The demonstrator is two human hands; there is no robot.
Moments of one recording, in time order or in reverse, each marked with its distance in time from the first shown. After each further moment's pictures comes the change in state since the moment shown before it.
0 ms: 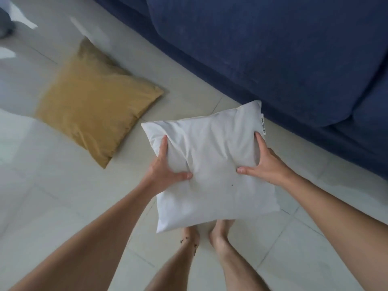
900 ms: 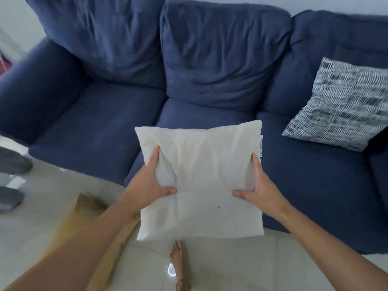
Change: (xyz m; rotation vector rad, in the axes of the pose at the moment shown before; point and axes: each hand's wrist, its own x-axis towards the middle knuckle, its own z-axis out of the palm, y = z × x) left_hand -0.103 0.429 -0.163 0.297 0.060 0.594; right_hand -0.190 -0.118 -0.324 0.353 0.513 -0.252
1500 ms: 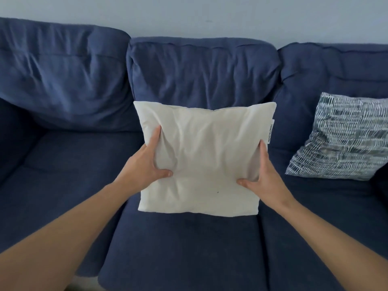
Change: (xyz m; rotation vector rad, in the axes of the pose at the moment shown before) left_hand 0.281 0.072 -0.088 0.159 0.013 0.333; right_hand 0.218 -0.048 -0.054 -0.011 0.355 -0.094
